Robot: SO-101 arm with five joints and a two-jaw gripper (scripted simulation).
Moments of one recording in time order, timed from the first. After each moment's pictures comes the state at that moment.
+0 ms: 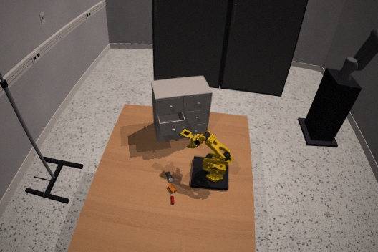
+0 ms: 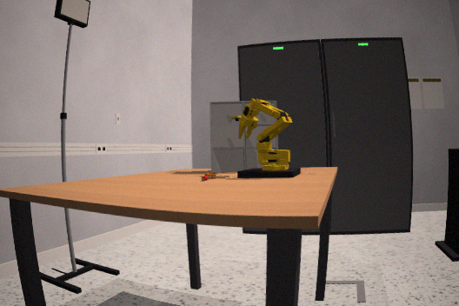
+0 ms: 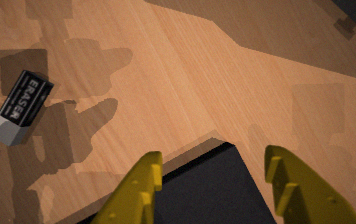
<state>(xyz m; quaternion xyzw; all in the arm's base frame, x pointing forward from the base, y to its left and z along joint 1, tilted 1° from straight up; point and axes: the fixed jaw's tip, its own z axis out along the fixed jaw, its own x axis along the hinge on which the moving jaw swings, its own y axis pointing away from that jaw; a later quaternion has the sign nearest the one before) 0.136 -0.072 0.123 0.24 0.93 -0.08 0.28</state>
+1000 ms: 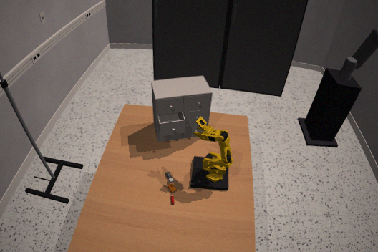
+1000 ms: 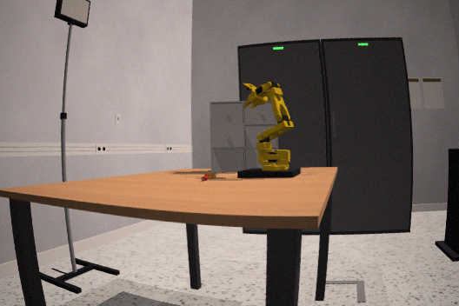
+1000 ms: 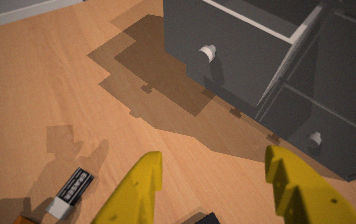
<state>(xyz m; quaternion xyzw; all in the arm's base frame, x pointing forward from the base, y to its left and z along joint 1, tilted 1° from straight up) 0.110 -0.058 0.244 0.21 0.81 -0.16 0.52</state>
